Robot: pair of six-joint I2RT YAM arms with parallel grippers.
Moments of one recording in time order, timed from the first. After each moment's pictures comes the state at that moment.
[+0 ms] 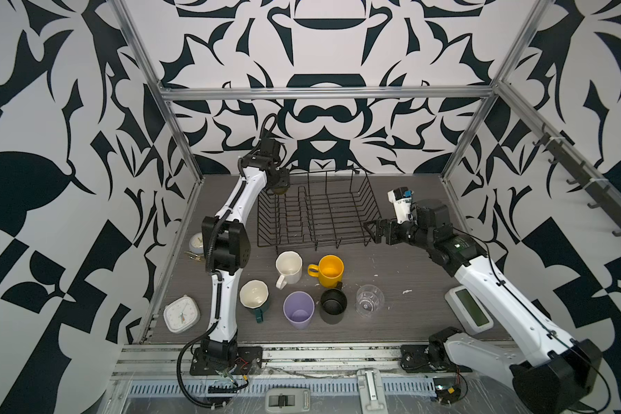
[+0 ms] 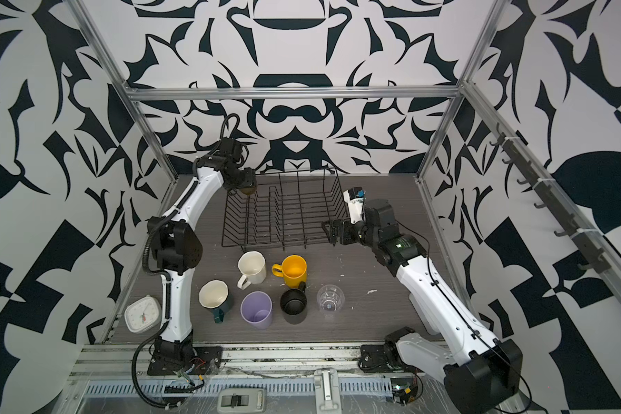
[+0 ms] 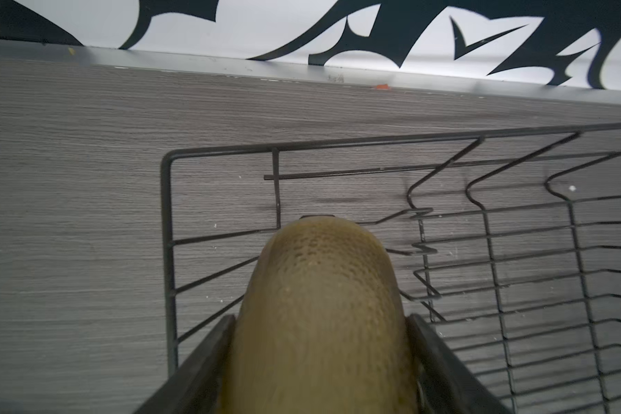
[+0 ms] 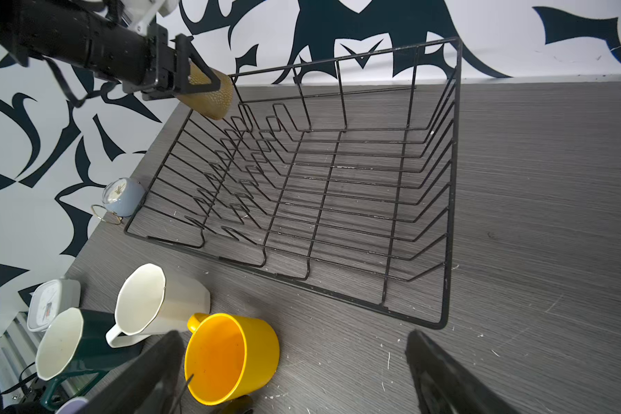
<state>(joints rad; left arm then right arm) -0.27 2.25 2.26 -0.97 -0.04 -0.25 0.37 1.09 1.01 -0.48 -0.27 0.27</state>
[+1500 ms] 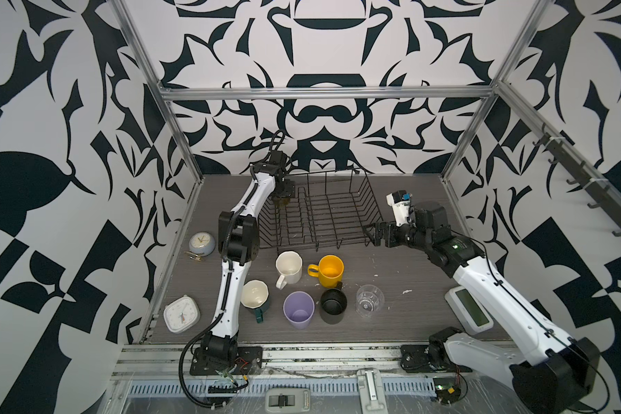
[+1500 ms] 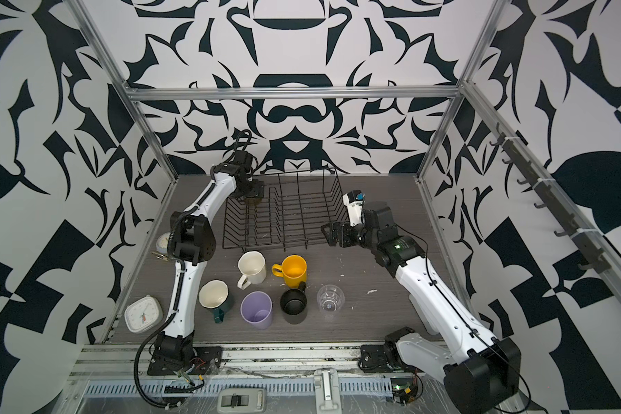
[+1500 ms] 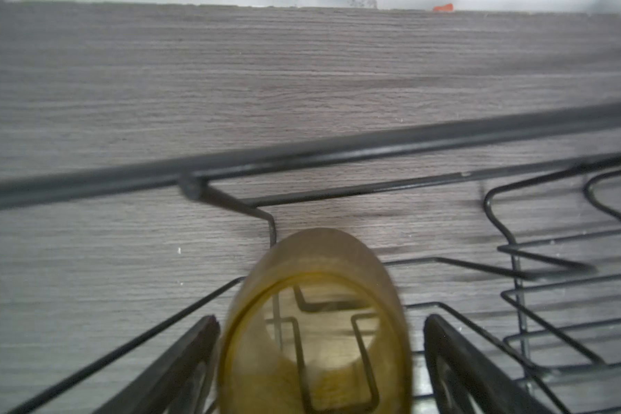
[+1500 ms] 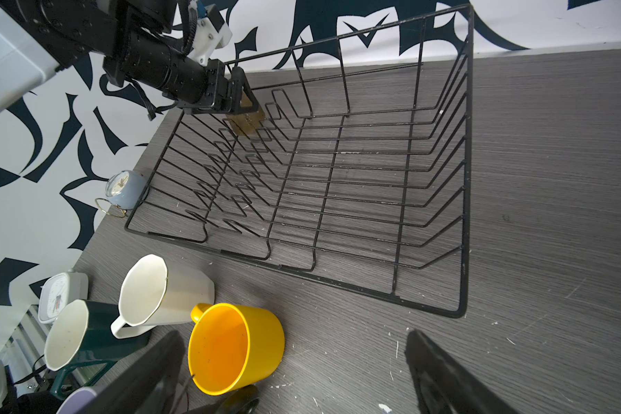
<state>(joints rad) -0.27 2.48 2.39 -0.98 -0.08 -0.21 0.37 1.09 0.98 -0.48 -0.29 0.29</state>
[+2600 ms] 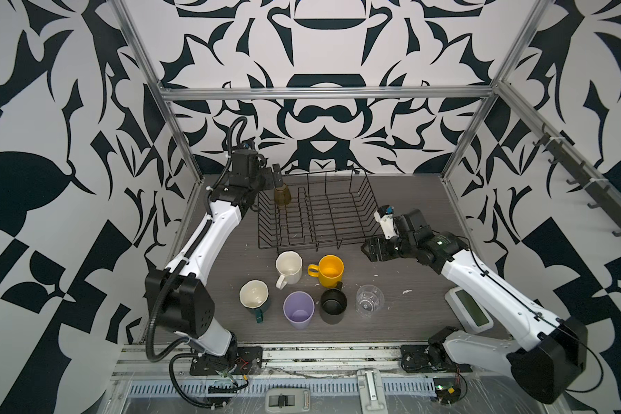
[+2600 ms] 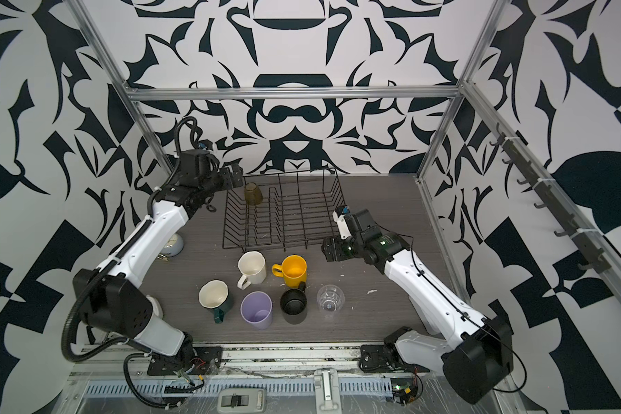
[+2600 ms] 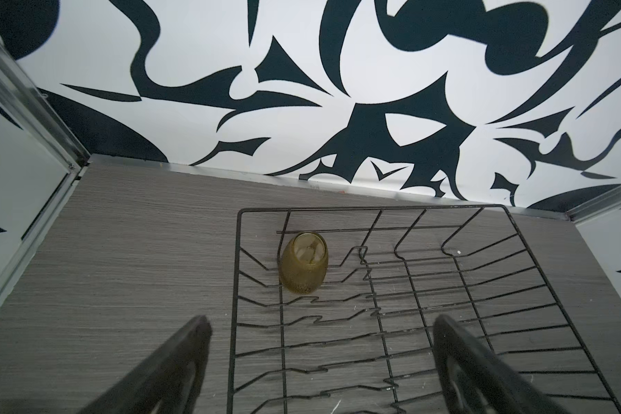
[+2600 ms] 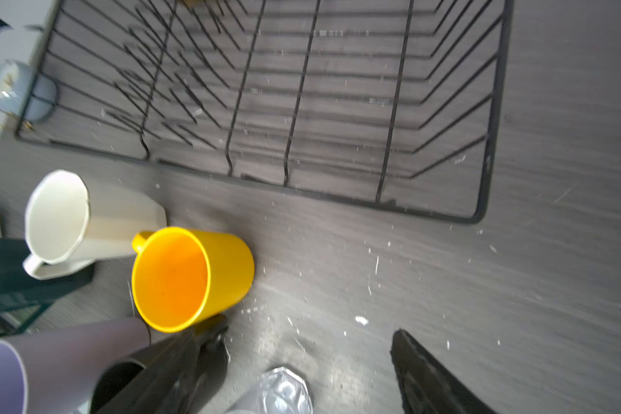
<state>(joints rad) -0.27 1.54 1.46 -0.39 -0.07 -0.30 0.50 1.17 1.02 -0.75 -0.13 0.27</state>
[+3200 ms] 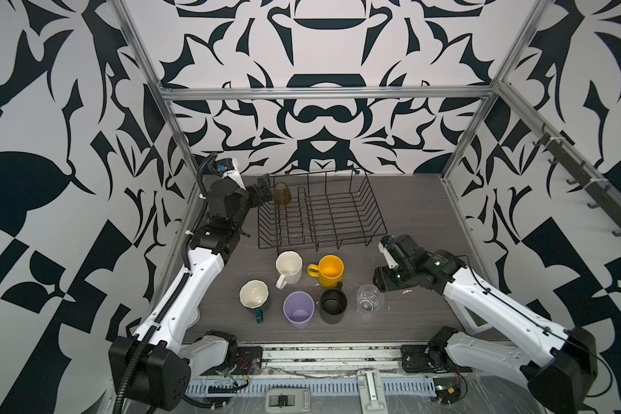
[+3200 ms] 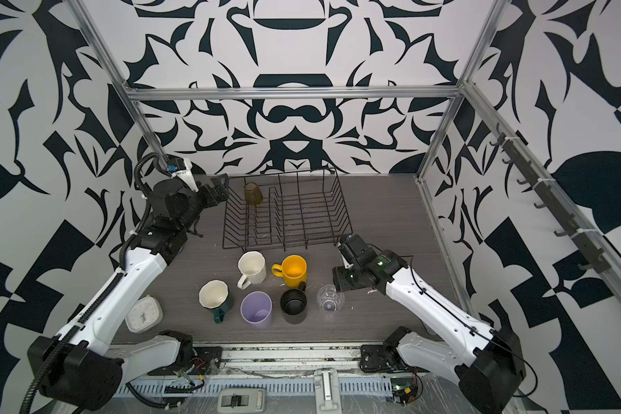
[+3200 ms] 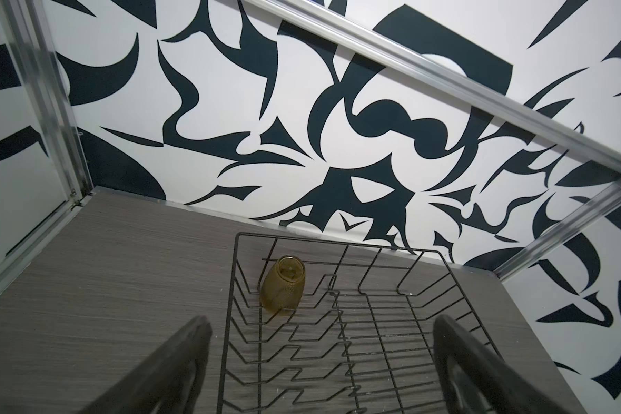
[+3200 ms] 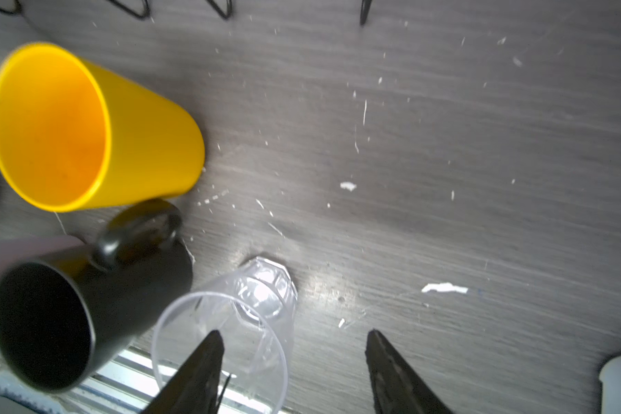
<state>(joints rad) -0.26 1.17 1.07 -0.08 -0.07 -0.39 0.64 1.06 0.85 -0.95 -0.03 0.46</state>
